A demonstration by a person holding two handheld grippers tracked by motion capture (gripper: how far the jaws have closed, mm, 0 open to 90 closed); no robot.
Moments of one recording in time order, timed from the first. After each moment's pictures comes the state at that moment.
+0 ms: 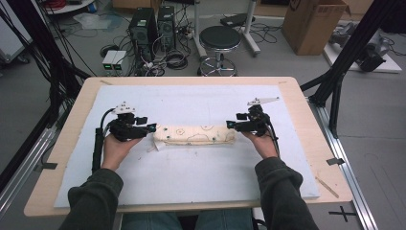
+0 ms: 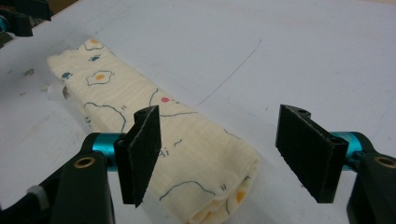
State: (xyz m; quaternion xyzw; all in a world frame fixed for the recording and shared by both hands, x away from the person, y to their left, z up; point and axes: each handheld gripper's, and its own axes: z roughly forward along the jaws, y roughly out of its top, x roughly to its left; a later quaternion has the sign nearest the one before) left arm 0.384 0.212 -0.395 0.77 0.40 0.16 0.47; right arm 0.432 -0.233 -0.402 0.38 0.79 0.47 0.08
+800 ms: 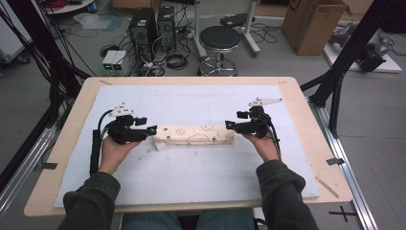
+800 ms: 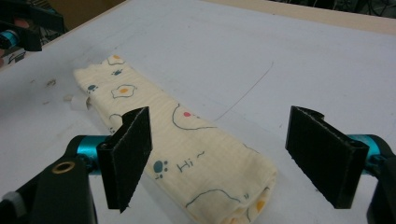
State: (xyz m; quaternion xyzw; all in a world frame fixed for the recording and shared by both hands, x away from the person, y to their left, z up) left arm 0.368 0.209 -0.384 0.77 0.38 0.16 0.49; right arm 0.415 -0.229 -0.388 0.36 0.79 0.49 0.09
